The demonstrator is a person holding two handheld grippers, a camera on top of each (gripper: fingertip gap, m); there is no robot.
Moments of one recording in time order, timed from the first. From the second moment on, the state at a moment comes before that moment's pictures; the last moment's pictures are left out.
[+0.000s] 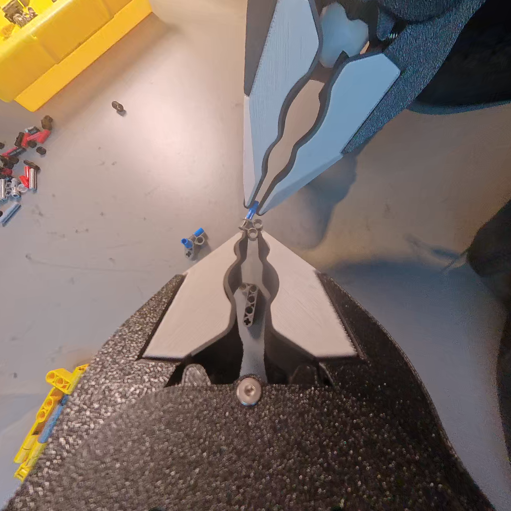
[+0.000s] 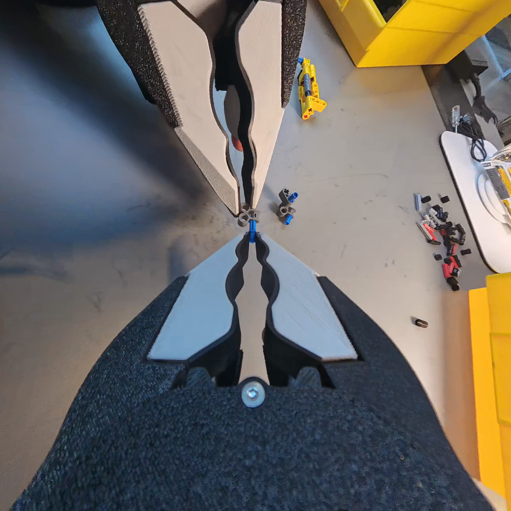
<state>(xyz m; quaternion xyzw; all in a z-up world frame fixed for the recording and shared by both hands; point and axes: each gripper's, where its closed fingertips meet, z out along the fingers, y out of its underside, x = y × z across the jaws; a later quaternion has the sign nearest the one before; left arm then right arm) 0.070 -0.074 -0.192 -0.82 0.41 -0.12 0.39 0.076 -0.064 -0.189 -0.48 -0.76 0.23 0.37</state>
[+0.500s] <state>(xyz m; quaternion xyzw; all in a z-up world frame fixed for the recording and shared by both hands) 0.070 -0.077 -0.202 -0.83 0.40 -0.12 0.36 0.074 -0.065 -0.203 -0.49 -0.77 0.18 0.35</state>
